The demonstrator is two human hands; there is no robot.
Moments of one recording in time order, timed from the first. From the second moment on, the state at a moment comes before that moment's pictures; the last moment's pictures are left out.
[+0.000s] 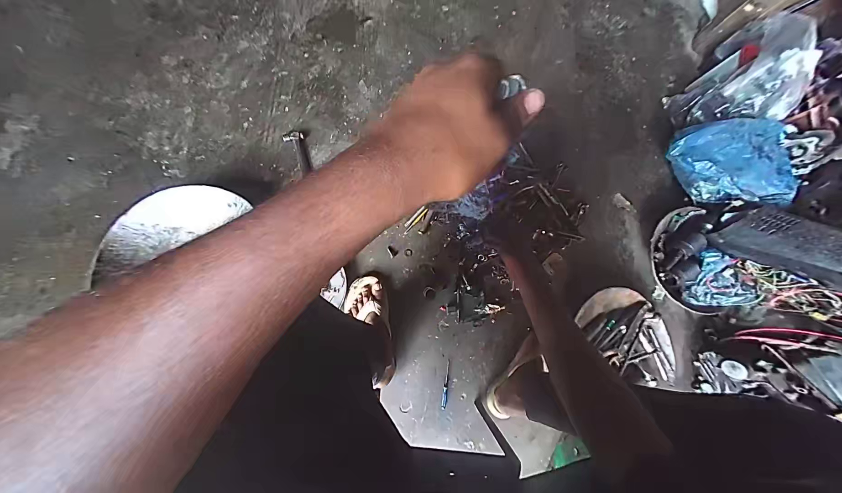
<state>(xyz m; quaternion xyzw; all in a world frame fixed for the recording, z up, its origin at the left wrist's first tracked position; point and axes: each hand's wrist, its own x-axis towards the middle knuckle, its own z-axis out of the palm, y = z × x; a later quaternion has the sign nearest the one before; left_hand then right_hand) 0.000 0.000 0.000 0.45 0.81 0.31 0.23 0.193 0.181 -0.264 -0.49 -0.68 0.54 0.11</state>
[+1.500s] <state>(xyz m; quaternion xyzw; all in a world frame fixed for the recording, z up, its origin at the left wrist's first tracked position) -0.024 0.007 -0.009 0.42 0.76 0.44 0.23 0.190 0.063 -0.045 -0.17 -0.57 0.70 0.39</state>
